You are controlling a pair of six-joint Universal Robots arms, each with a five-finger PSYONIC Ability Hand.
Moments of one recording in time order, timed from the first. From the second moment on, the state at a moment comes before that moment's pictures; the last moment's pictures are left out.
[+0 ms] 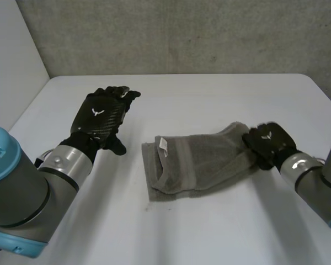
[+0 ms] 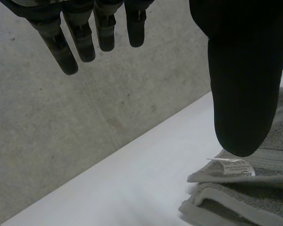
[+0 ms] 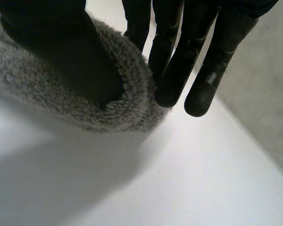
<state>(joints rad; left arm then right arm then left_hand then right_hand) 4.24 -1.75 -1.82 3.58 -1.45 3.29 1.77 -1.17 1.75 -0.26 1.25 2.52 0.21 0.21 0.21 0.21 0.04 0.88 1.14 1.18 1.19 0.95</state>
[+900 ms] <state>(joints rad) 4.17 -1.89 -1.49 3.29 -1.52 2.96 2.08 -1.26 1.48 -0.07 1.24 3.02 0.25 0.25 0.25 0.25 0.08 0.21 0.22 0.21 0.23 0.06</state>
